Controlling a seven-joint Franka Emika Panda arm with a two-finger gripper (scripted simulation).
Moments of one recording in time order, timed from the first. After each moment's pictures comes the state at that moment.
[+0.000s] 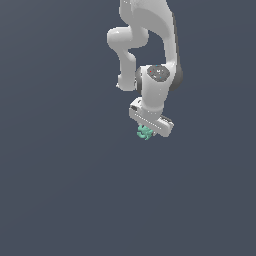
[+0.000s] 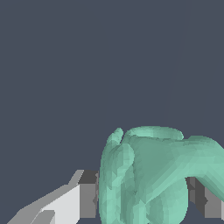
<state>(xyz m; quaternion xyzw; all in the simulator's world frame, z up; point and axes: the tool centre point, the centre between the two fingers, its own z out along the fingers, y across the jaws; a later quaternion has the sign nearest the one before) -0.072 0.092 0.120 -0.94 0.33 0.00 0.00</state>
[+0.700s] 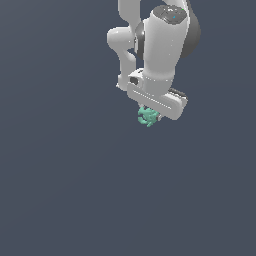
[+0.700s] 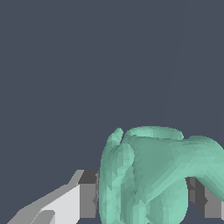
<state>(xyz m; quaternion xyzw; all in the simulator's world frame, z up) -0.042 0.084 0.260 -0.94 0.33 0.00 0.00</state>
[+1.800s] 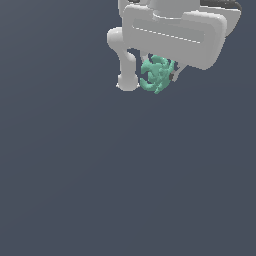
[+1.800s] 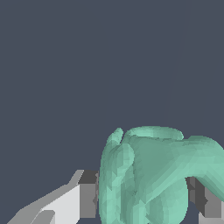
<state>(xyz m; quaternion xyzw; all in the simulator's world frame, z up) 0.003 0.076 0.446 -0.94 0.33 0.00 0.00</state>
